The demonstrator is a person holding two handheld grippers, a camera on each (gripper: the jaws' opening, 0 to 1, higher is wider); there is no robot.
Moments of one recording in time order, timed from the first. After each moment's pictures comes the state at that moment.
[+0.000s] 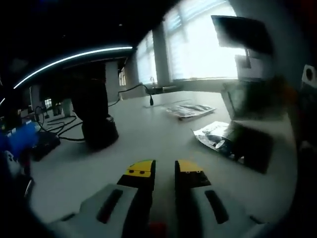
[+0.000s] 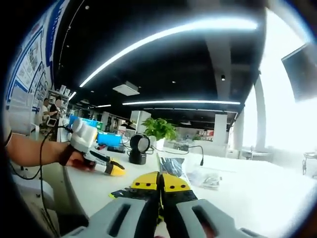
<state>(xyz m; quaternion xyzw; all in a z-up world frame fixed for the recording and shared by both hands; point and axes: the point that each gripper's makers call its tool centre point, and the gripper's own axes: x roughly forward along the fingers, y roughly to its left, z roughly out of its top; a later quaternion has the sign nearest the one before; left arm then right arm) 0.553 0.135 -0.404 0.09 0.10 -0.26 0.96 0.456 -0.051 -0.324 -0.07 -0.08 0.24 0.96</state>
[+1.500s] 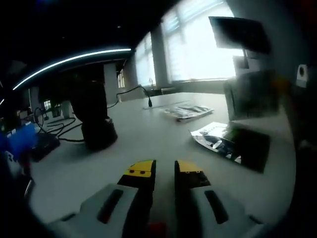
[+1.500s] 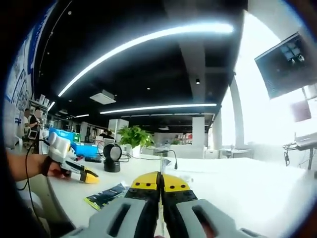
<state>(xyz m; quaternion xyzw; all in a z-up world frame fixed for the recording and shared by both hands) 0.553 0.137 -0.403 0.09 0.09 -0.26 0.96 0.463 -0.123 -0.306 -0.02 -0.10 0.15 0.98</state>
